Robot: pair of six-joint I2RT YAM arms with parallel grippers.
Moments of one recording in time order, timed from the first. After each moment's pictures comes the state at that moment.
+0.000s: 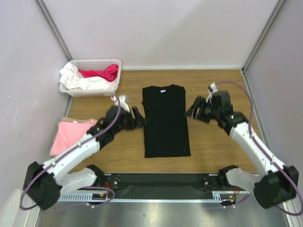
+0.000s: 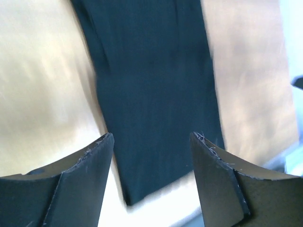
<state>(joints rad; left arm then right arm) -0.64 1.02 0.67 -0.21 -0.01 -0.67 0.33 1.08 0.88 -0.50 -0.28 0.63</state>
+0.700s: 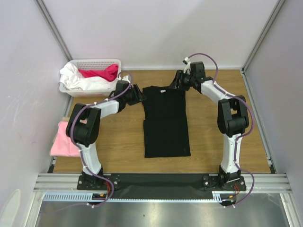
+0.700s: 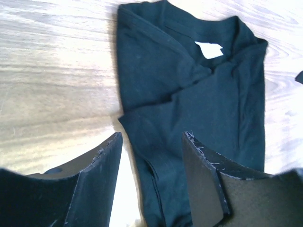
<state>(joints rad) -0.31 1.88 1.13 0.14 0.18 -0.61 0.27 2.08 1.64 -0.21 -0.45 0.38</state>
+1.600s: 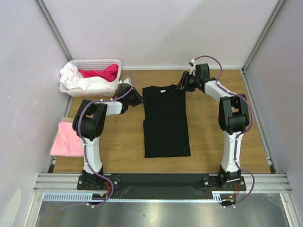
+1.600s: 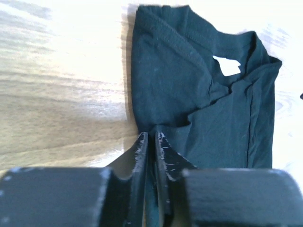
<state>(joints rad) -0.31 2.03 1.15 0.29 0.17 -0.72 0.20 2.15 1.66 -0.20 -0.44 0.39</state>
